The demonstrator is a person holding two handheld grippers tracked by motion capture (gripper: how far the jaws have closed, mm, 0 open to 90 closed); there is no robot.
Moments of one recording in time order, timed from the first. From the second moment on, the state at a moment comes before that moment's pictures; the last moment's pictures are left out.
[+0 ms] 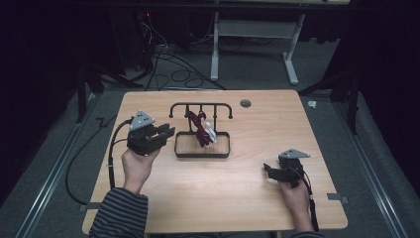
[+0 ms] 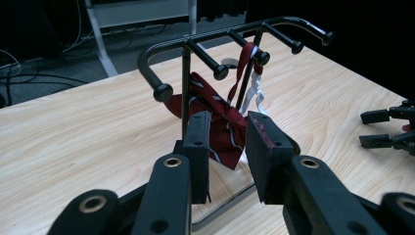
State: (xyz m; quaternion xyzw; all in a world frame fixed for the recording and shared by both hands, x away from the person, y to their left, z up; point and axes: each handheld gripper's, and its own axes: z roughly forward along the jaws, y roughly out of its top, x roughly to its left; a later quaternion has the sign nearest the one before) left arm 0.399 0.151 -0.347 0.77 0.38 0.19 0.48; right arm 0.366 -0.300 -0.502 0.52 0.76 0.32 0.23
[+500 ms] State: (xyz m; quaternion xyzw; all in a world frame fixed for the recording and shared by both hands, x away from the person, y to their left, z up) left arm 0.390 0.163 -0.352 0.76 0.39 0.19 0.48; right arm 0.366 -0.300 -0.502 0.52 0.76 0.32 0.23
